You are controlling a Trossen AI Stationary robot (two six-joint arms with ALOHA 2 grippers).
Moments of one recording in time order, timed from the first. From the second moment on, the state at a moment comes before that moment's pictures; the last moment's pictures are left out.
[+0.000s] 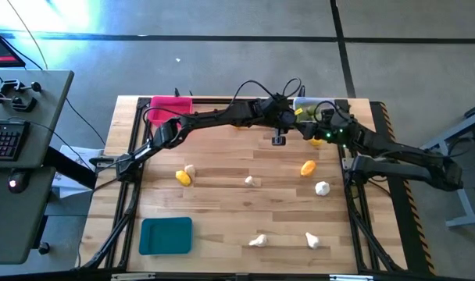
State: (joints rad) left arm 0.25 2.45 2.35 -0.52 -0.04 0.48; right arm -0.45 0.70 0.47 -0.19 0.14 0.81
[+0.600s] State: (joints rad) left arm 0.22 2.45 2.35 -0.51 -0.04 0.51; right arm -0.45 0.73 0.47 -0.20 0.09 0.86
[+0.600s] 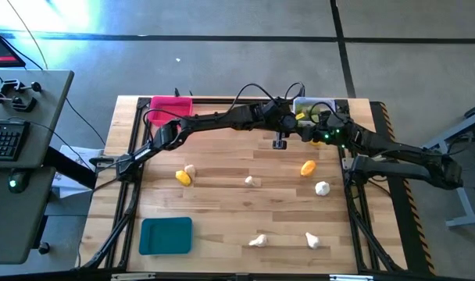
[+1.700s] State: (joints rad) left arm 0.26 2.46 2.33 -0.33 0.03 0.31; right arm -0.57 0.72 0.47 -0.15 0.15 0.71
